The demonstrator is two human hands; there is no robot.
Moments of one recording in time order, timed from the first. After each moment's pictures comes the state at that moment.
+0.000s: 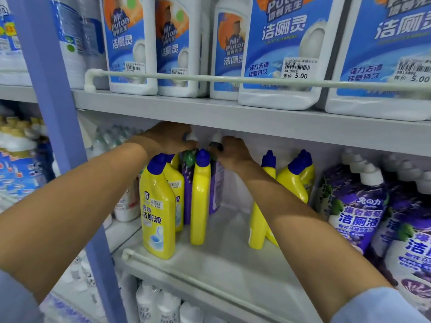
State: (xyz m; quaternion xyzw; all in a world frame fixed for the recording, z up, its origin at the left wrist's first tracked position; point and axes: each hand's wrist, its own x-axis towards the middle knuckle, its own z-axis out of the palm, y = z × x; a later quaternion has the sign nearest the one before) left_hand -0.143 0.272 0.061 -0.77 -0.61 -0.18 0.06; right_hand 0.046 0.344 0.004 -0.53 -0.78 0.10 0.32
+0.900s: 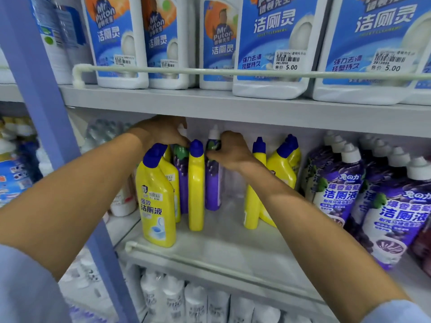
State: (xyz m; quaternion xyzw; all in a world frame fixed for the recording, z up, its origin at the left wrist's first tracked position) left_hand -0.137 0.273 0.066 -0.73 -0.66 -0.16 -0.07; right_hand 0.063 0.286 0.006 -0.54 -0.77 0.09 0.33
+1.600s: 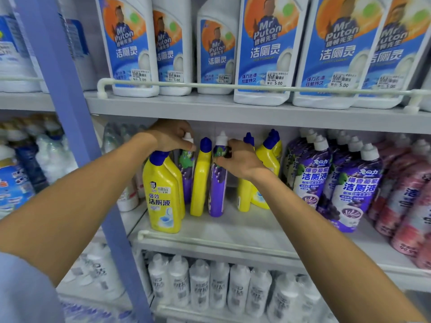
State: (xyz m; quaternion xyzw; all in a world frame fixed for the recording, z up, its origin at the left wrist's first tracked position) left_hand -0.139 0.225 0.069 -0.78 -0.57 -0.21 -0.13; right_hand 0.084 0.198 0.006 -0.58 -0.74 0.12 0.33
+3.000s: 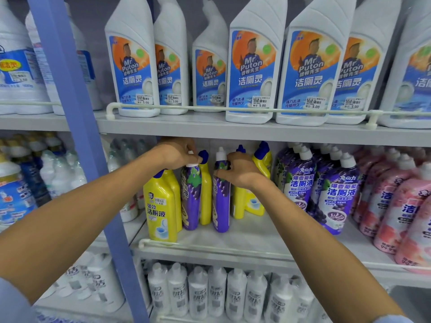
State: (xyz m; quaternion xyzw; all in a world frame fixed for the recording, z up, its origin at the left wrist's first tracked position) left_hand -0.114 0.186 0.078 -0.80 -0.56 -0.18 -0.07; right_hand 0.094 0.170 0.023 -0.61 -0.73 0.09 0.29
